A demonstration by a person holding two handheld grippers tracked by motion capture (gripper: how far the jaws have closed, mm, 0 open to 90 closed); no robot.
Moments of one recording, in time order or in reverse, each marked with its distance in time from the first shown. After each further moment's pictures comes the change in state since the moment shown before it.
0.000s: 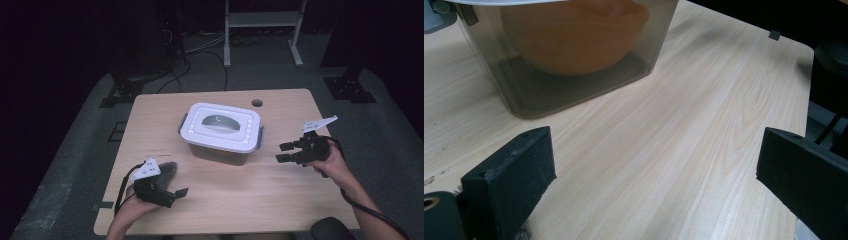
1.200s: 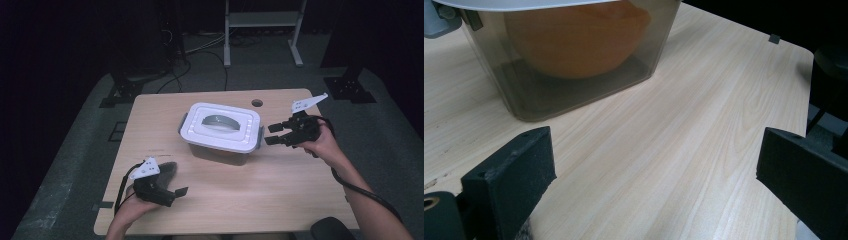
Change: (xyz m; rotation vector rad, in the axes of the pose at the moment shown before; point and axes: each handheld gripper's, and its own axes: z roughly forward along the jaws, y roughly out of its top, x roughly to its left) left arm 0.001 0.001 -0.001 -0.013 0.000 -0.005; right arm 0.017 0.072 0.002 -0.012 0.000 -0.123
